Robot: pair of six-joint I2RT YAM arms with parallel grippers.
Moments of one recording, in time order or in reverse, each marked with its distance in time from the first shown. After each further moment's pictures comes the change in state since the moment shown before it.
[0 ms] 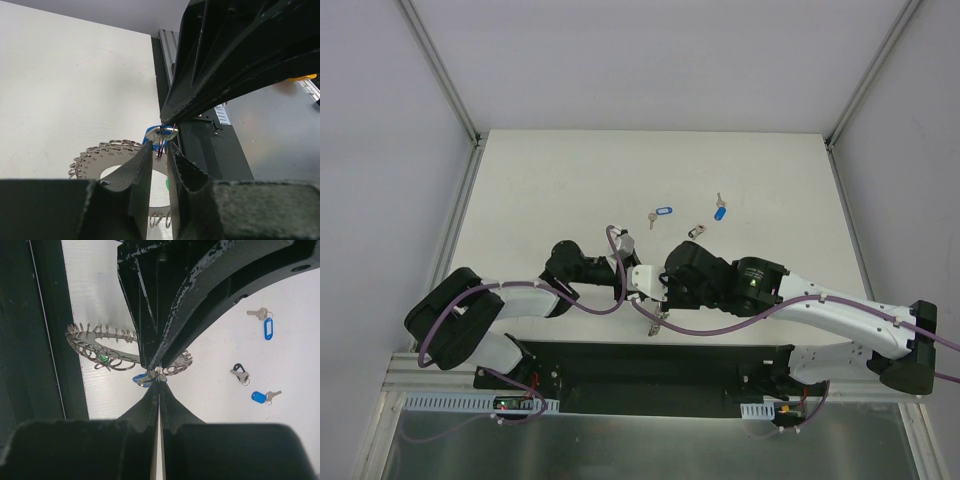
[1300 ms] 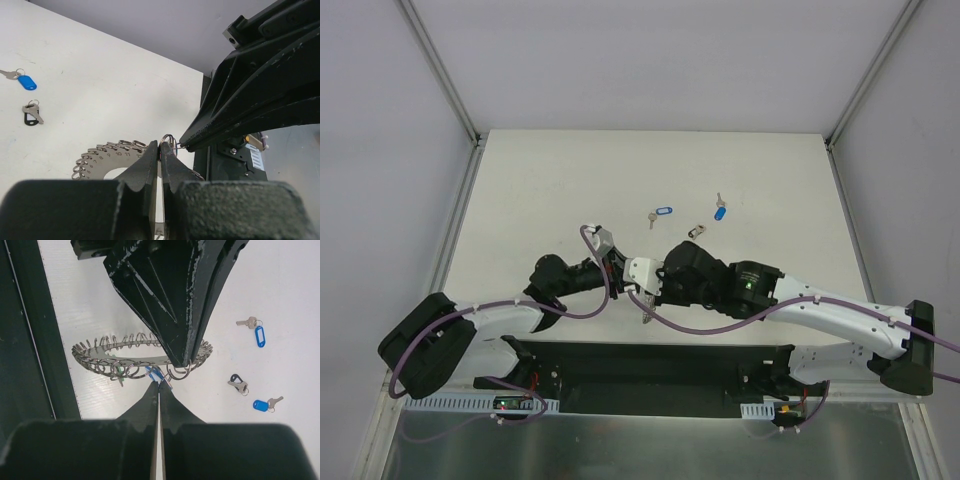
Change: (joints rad) left arm -0.008 -0.191 -0.117 -0.037 -0.361 -0.018; right arm -0.004 -0.004 -0.064 0.154 0.026 0.058
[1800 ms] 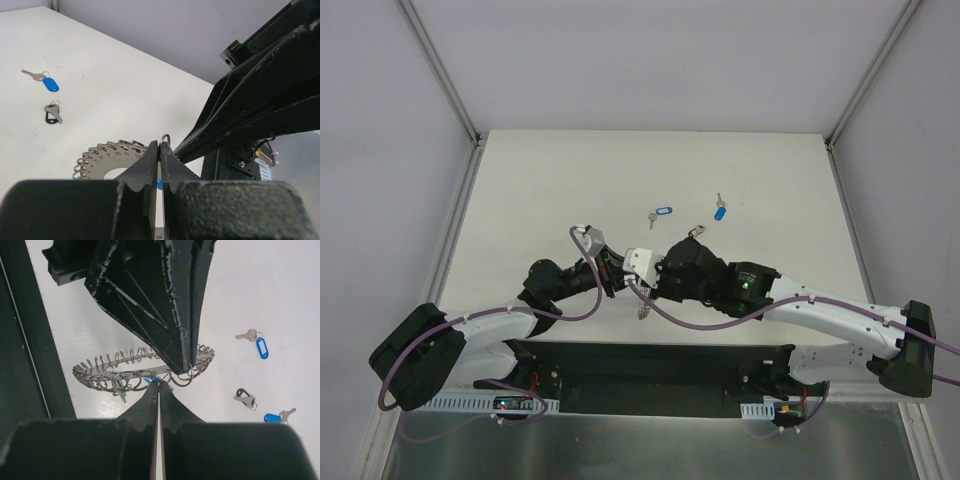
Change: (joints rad) left arm 0.000 -0.078 -0.039 -0.022 -0.104 -0.008; right arm -0.026 0.000 -0.066 0.166 -0.026 0.055
